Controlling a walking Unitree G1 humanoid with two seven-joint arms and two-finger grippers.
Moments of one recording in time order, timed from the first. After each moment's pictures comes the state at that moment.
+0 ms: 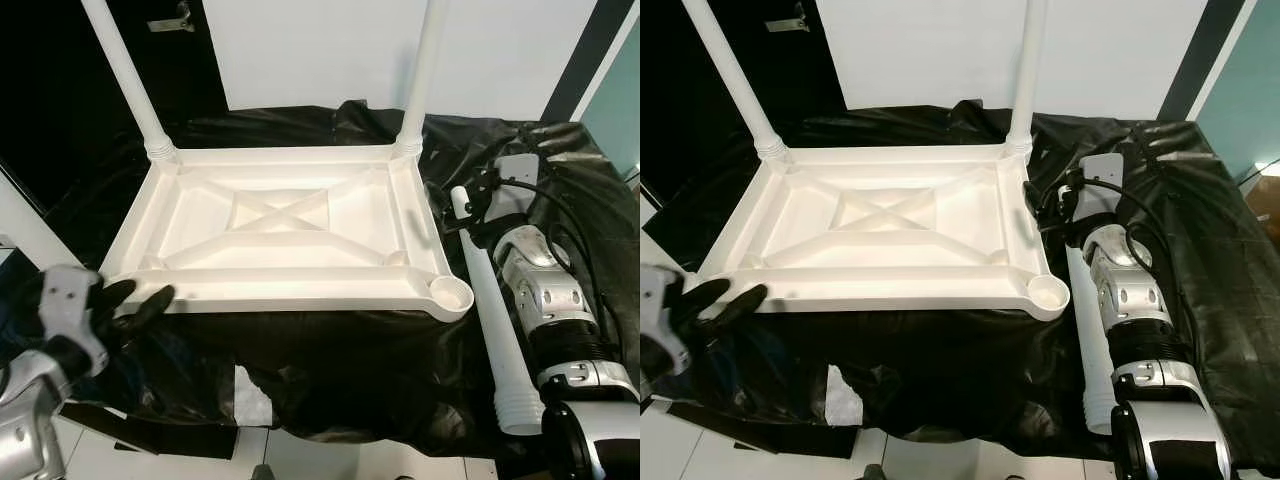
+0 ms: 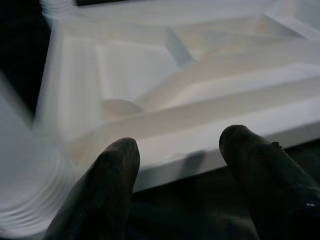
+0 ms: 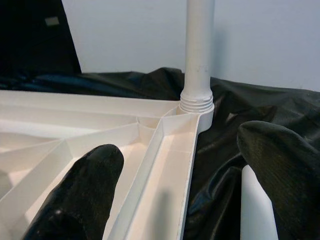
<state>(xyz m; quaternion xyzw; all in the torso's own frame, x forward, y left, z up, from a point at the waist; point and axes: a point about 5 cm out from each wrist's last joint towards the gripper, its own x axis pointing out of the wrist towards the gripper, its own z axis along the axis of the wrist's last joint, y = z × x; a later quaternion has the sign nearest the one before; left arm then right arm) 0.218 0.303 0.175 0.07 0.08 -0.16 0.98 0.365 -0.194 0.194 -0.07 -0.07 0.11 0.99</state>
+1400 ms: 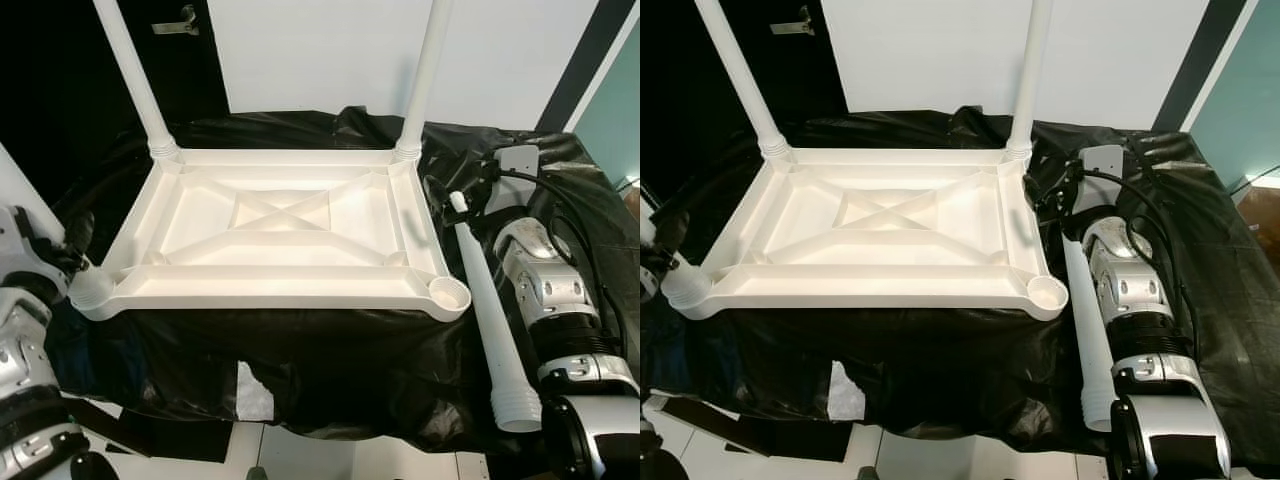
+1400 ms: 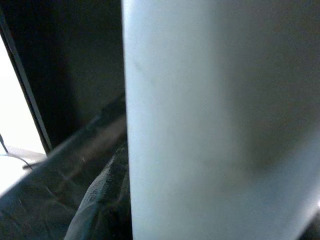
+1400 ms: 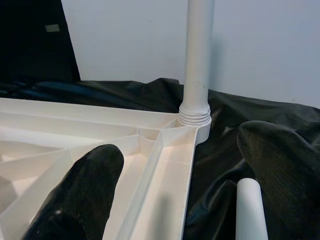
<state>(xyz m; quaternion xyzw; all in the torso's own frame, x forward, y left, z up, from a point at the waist) 0.295 0.339 0.211 0.00 -0.05 0.04 1.00 0.368 -0.196 0.204 -0.08 -0.08 0.10 0.99</state>
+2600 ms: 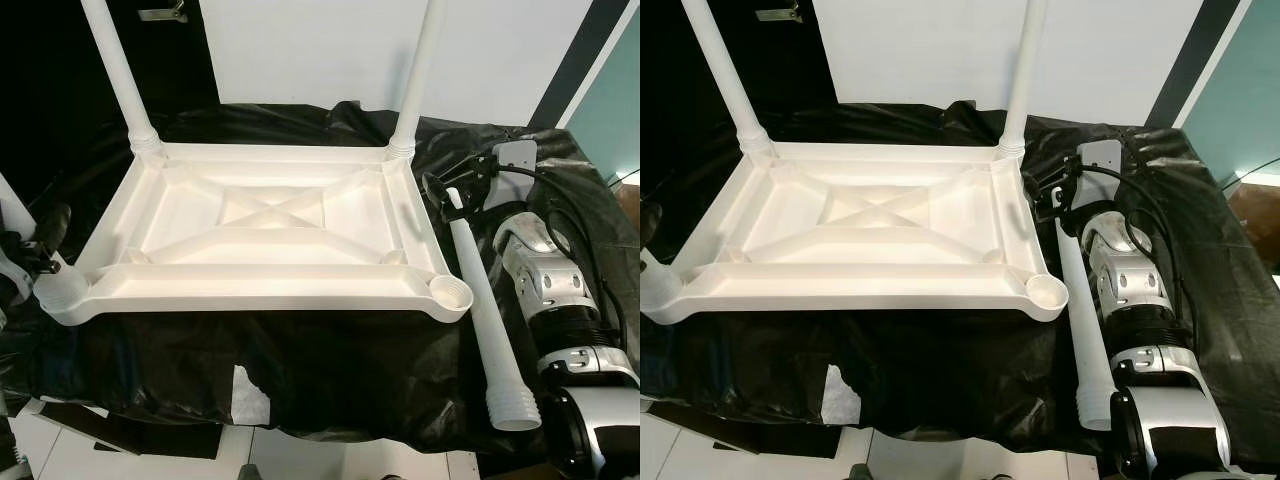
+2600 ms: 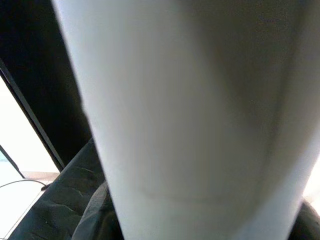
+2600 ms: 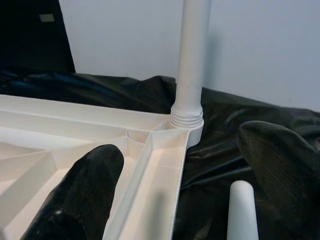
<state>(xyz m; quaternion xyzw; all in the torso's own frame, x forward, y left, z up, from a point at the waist) 0.261 0.328 0.232 0.11 -0.02 0.00 0.99 0.373 -0.194 0.210 -0.08 -0.08 0.11 0.99</state>
